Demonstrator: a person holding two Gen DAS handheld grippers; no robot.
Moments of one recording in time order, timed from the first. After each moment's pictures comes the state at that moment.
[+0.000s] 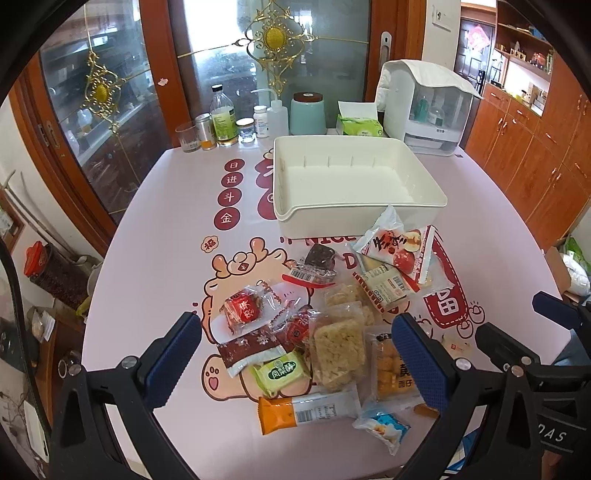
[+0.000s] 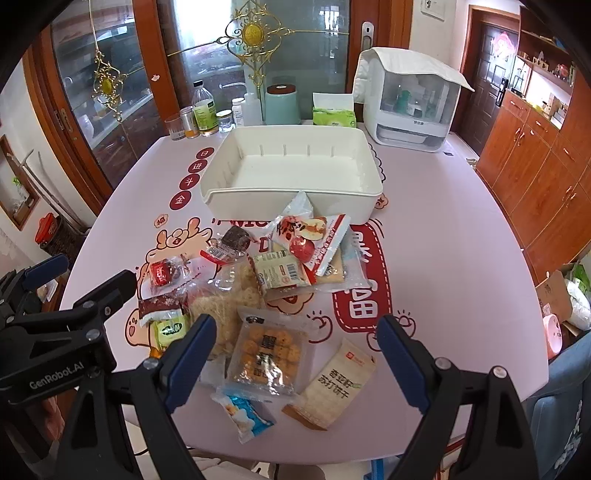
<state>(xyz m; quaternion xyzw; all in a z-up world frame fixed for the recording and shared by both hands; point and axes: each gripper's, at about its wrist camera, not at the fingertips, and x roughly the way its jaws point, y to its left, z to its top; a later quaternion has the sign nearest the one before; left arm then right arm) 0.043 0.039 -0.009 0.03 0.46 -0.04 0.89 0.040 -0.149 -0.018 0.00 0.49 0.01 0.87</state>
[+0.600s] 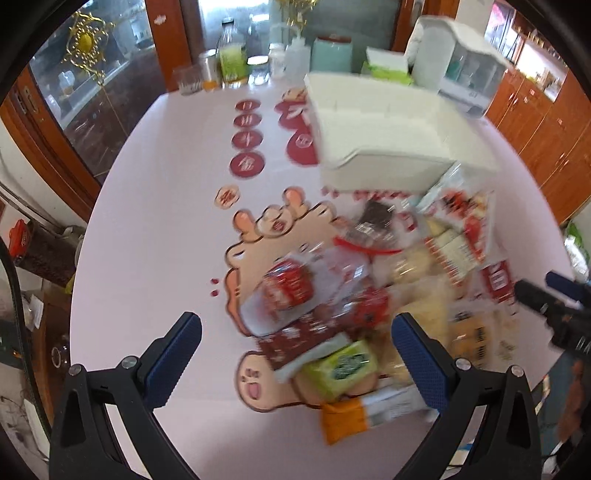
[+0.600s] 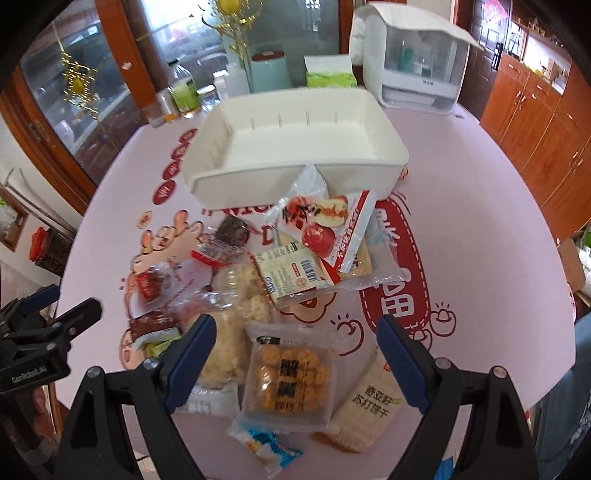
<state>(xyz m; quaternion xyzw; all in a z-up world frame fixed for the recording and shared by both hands) 0.103 0.119 -0.096 0.03 0.55 -0.06 0.83 0.101 -0.138 -0.086 0.04 0.54 -0.02 0.84</state>
